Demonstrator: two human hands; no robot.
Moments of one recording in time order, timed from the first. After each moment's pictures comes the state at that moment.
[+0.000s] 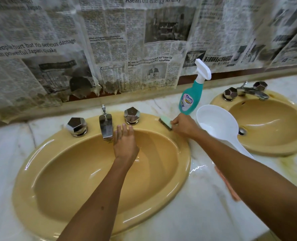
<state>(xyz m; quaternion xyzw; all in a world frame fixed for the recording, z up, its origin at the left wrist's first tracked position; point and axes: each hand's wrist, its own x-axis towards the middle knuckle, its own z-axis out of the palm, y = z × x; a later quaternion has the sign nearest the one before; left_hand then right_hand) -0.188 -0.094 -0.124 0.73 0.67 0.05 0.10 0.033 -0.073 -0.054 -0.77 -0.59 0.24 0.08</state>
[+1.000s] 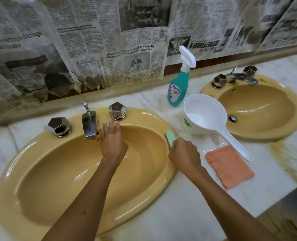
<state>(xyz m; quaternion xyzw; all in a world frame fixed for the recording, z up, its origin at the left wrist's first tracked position) -0.184 -0.097 -0.130 0.72 0.68 0.08 0.10 0.016 -0.196 -0.060 -0.84 -0.50 0.19 0.07</state>
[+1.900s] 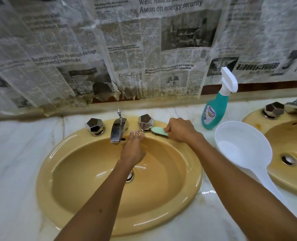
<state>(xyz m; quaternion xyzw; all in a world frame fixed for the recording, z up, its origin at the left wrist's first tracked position) -0.187 -0.086 -0.104 0.67 0.70 0.04 0.24 0.003 -0.019 -0.057 -0.61 -0.77 0.18 -0.01</state>
